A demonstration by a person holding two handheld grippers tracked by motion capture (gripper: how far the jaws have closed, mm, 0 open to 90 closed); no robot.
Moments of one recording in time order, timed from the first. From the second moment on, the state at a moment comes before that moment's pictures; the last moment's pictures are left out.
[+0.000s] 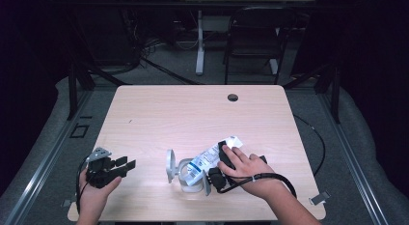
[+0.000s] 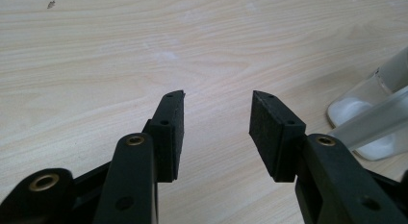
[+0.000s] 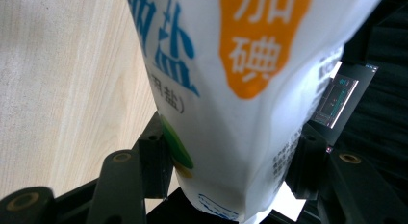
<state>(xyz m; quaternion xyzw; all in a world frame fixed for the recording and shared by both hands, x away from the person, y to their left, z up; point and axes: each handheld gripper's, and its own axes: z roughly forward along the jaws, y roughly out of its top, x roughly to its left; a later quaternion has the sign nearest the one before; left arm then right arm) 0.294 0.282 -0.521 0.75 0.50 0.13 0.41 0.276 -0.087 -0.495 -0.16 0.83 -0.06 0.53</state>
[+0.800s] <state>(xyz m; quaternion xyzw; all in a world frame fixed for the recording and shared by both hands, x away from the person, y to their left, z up) 0.294 0.283 -0.521 0.75 0.50 0.14 0.41 0.276 -0.086 -0.495 -0.16 0.82 -0.06 0.54</state>
